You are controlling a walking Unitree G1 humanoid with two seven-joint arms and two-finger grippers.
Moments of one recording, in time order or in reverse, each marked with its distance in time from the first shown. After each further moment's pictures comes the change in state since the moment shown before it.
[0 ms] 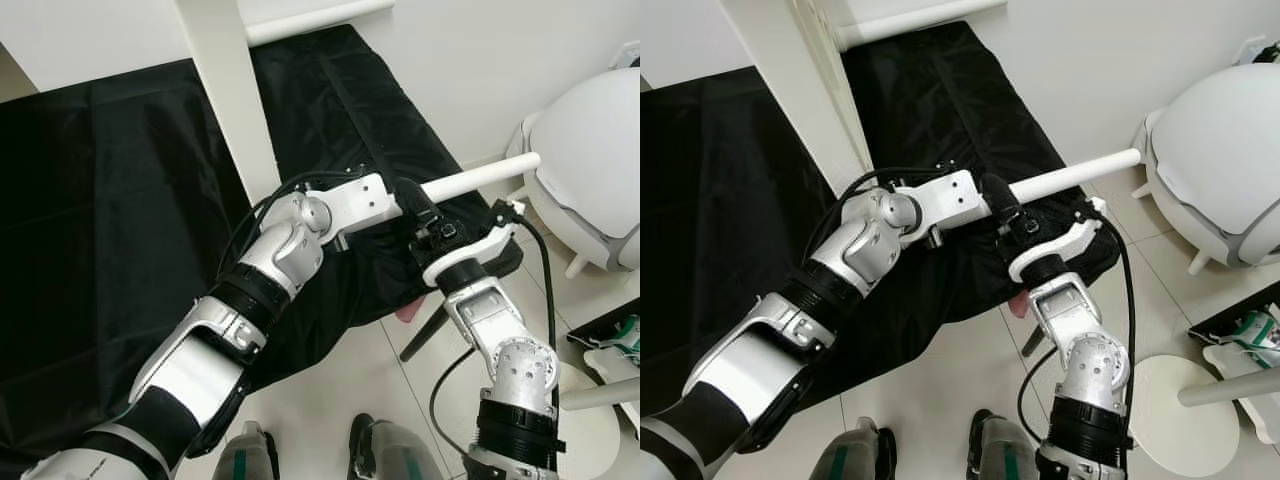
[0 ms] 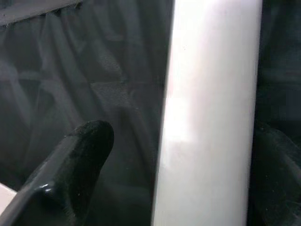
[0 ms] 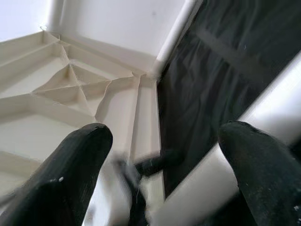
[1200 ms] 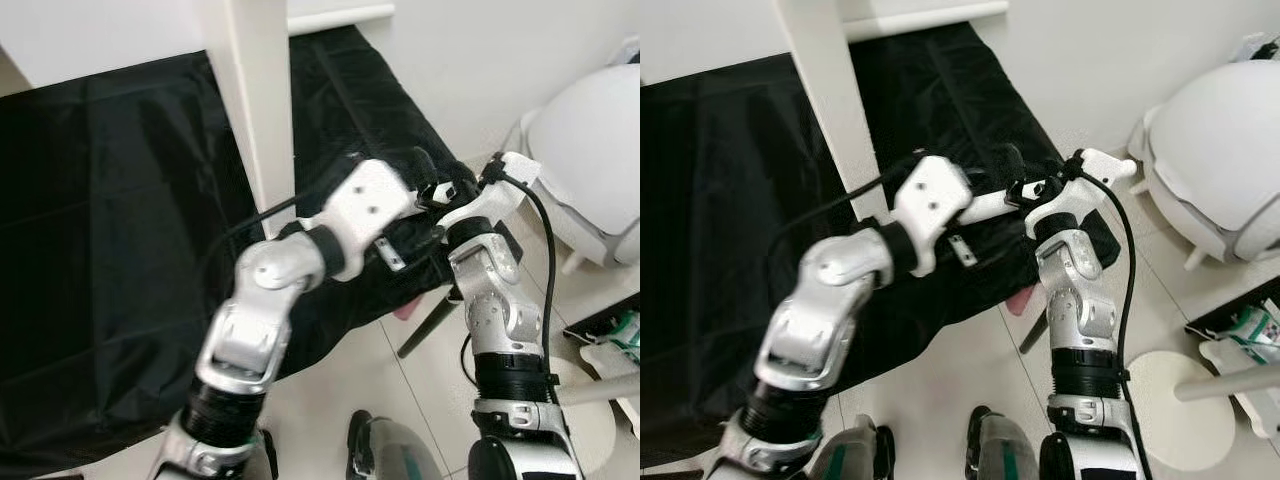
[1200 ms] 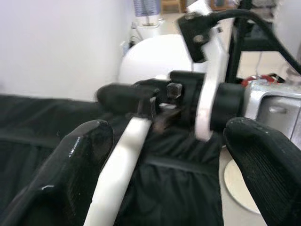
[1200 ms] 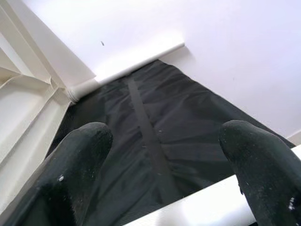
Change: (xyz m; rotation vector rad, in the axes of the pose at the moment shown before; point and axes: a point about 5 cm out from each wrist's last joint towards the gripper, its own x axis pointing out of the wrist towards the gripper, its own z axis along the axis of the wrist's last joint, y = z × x) left arm -0.102 -0.026 0.018 -0.447 -0.741 -0.064; right arm 0.038 -0.016 0.021 -0.641 -0.156 -0.130
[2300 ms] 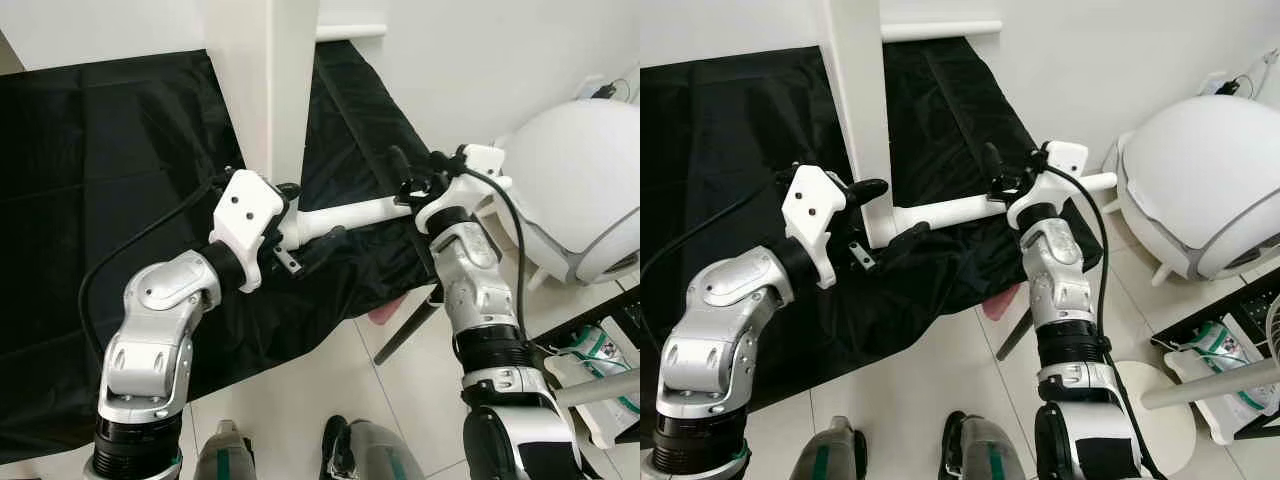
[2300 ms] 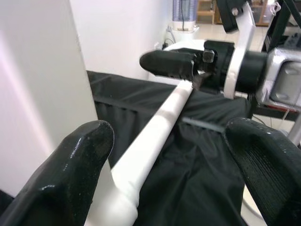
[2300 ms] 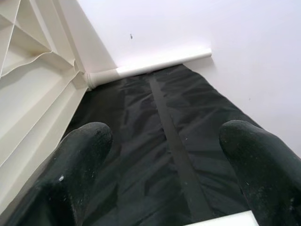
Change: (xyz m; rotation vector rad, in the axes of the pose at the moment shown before) left arm -0.067 0.038 -0.017 0.001 0.102 0.159; right arm 0.026 0.009 -0.022 -0.070 0.021 0.076
